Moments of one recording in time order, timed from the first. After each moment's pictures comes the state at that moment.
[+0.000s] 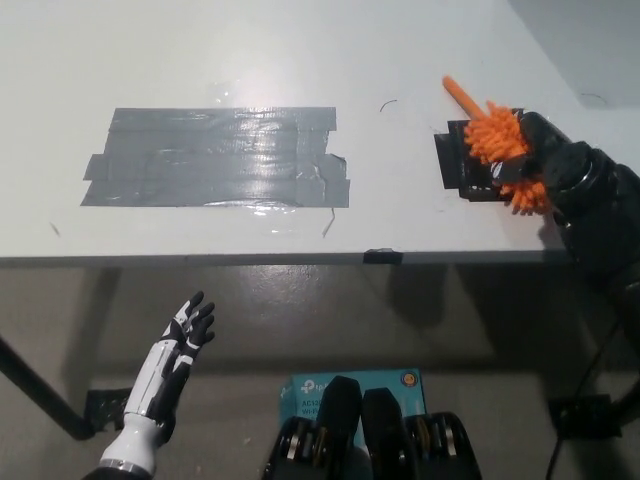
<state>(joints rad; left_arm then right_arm) -0.09 0.13 -0.01 0.19 -0.03 -0.16 -0.12 -1.05 -0.27 0.27 1.00 -0.39 0.38 0.19</state>
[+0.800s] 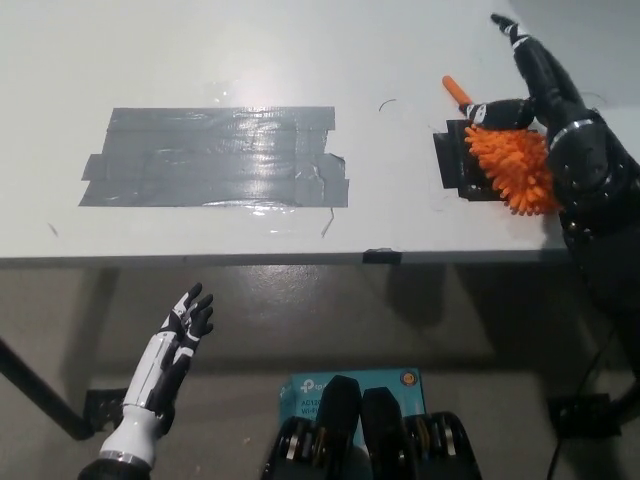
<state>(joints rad) -0.12 0.13 0.00 0.20 -0.03 -0.16 -0.12 -0.88 -0.26 0.18 0.37 -0.42 0.38 0.08</state>
